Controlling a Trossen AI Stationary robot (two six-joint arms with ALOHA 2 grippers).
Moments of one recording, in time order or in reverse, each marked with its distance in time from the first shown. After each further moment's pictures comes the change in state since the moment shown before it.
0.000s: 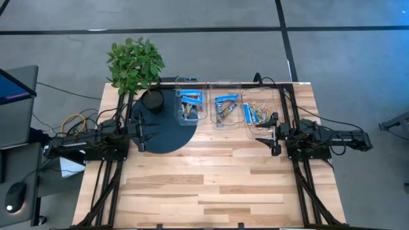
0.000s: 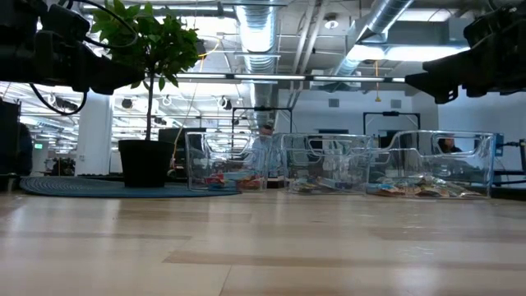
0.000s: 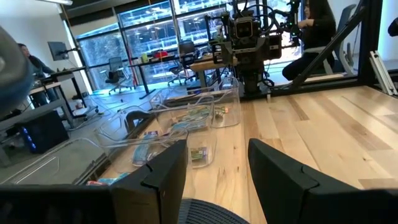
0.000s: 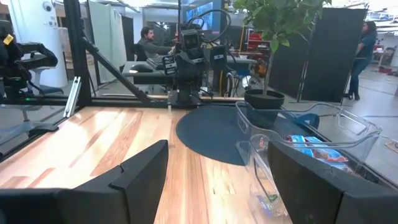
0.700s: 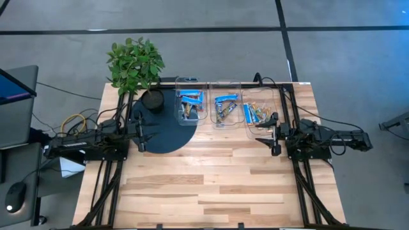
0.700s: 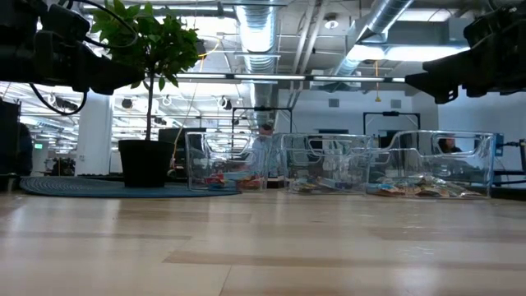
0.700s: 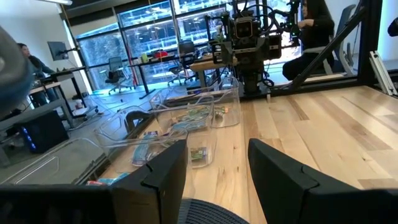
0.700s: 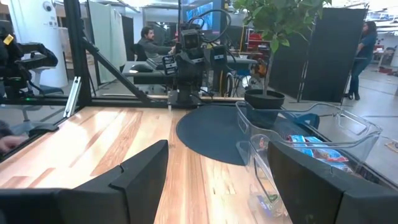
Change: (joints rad) left arm 0.000 0.000 0.000 -0.001 0.000 -0.001; right arm 0.000 0.000 0.000 0.000 0.000 0.000
